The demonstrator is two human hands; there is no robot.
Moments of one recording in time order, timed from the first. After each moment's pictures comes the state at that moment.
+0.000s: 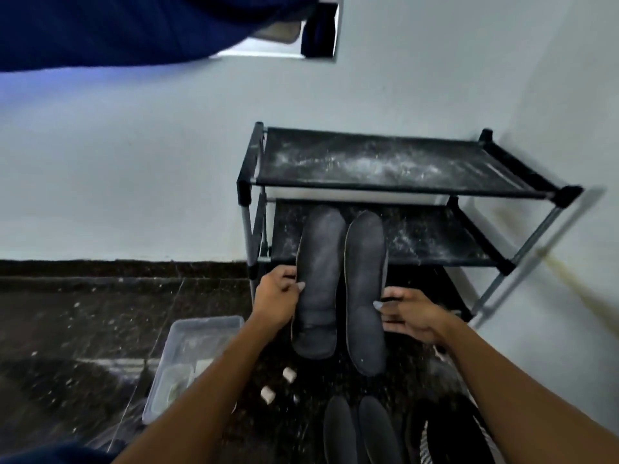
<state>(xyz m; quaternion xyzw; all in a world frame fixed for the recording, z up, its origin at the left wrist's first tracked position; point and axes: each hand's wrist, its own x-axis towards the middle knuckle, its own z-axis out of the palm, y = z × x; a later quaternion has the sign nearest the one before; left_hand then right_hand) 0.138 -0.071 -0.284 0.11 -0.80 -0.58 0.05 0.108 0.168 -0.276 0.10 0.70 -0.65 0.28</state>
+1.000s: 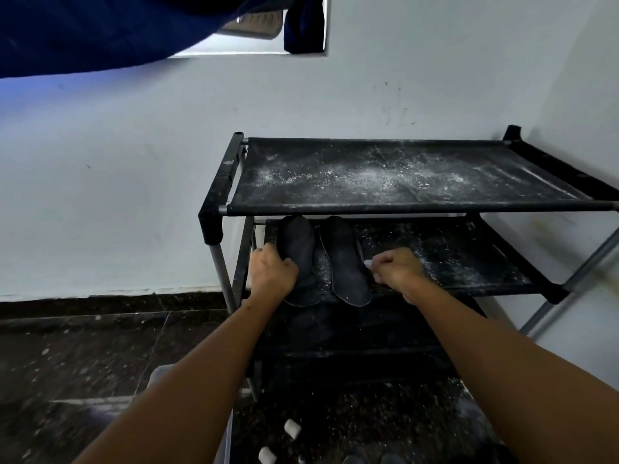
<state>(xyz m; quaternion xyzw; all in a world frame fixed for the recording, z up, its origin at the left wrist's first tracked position) -0.009 -0.082 -0.283 0.18 -0.91 -0.37 0.10 -0.047 0.125 -0.289 0.10 0.86 -0.49 0.04</state>
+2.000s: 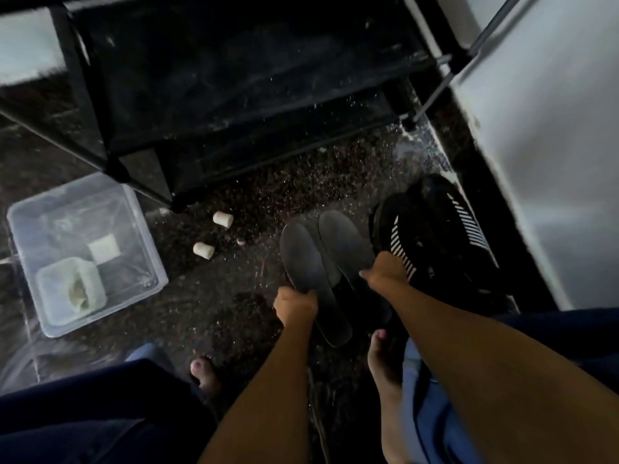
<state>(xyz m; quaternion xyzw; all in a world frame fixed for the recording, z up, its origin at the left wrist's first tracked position) 0.241 0.059 -0.586 0.41 -0.76 -0.36 -0.36 0.217 0.214 -0.596 0.36 0.85 -0.18 0.34</state>
